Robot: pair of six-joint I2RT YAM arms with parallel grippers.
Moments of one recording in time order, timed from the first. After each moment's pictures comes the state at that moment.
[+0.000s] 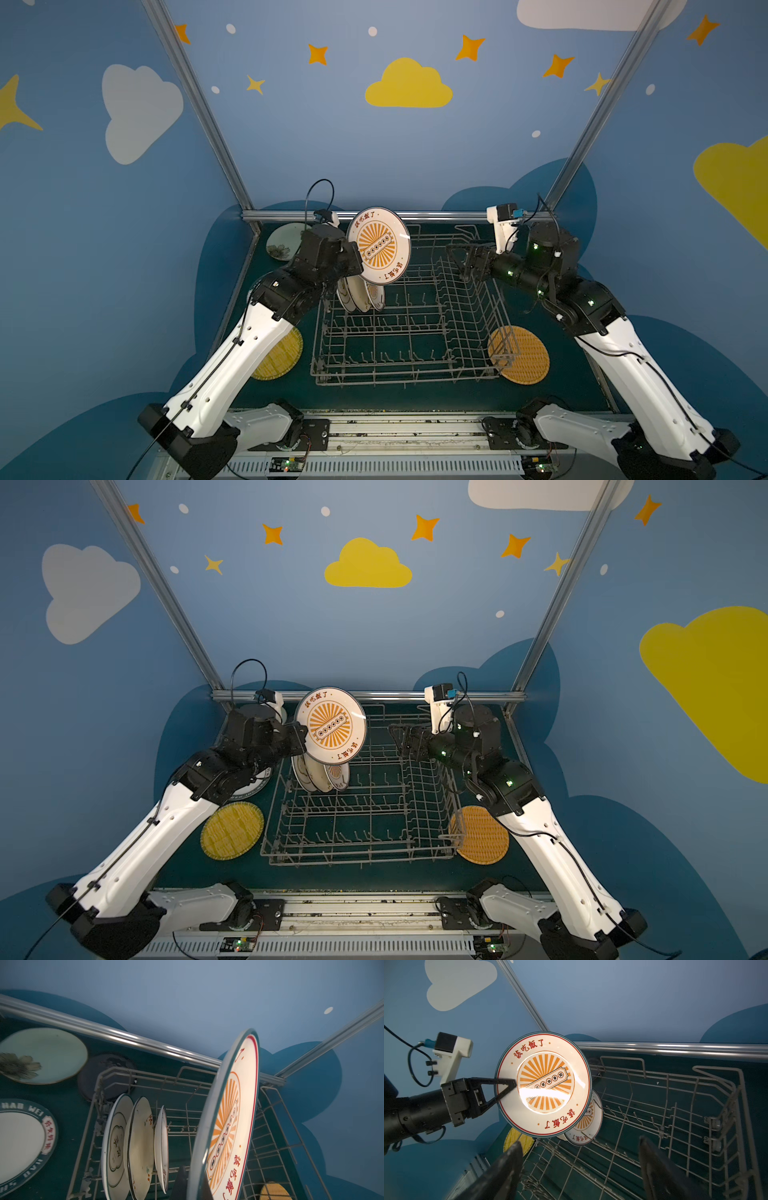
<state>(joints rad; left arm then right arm) -0.61 1.27 1.52 -0.77 -0.32 -0.60 0.59 1.10 1.44 -0.62 -0.18 0.36</state>
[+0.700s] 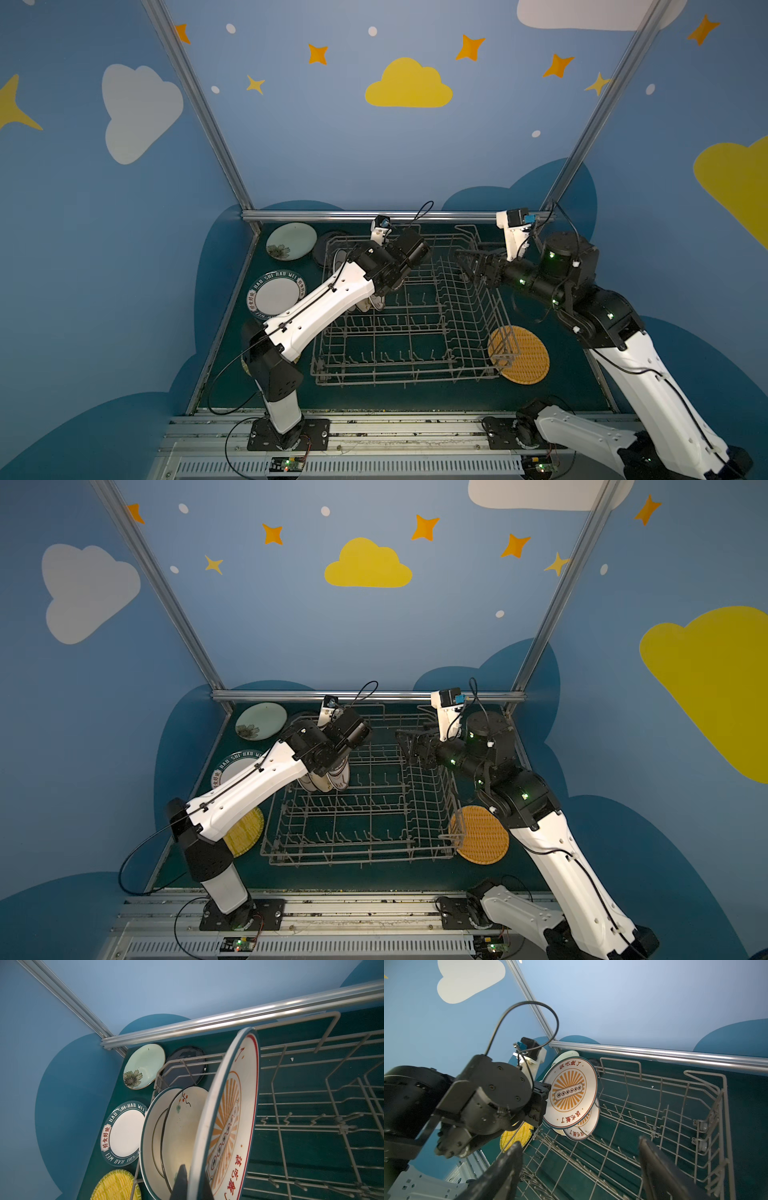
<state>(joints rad) -0.82 1.77 1.88 -1.24 -0.85 -0.63 0.58 1.04 1.44 -0.66 -0.18 0.32</state>
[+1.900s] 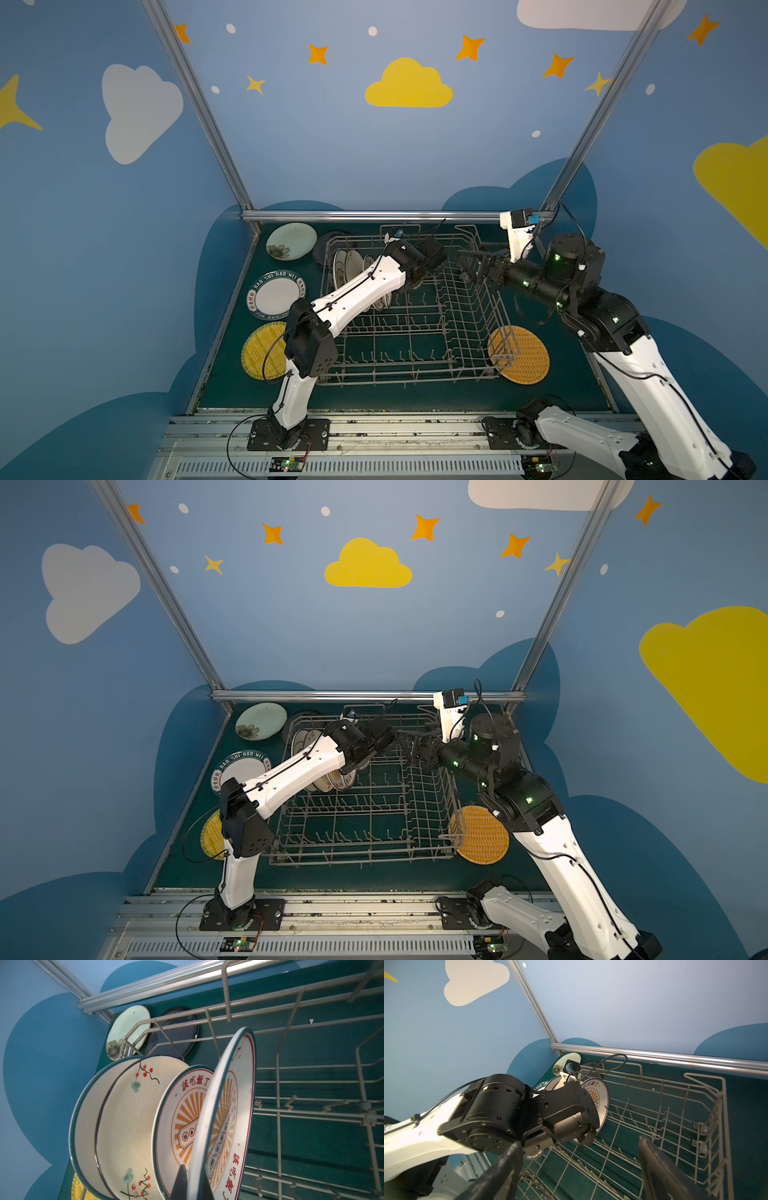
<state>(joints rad) -0.83 2.03 2.04 -1.38 -0.78 -0.83 0.58 1.02 1.43 -0.66 -0.19 0.31</state>
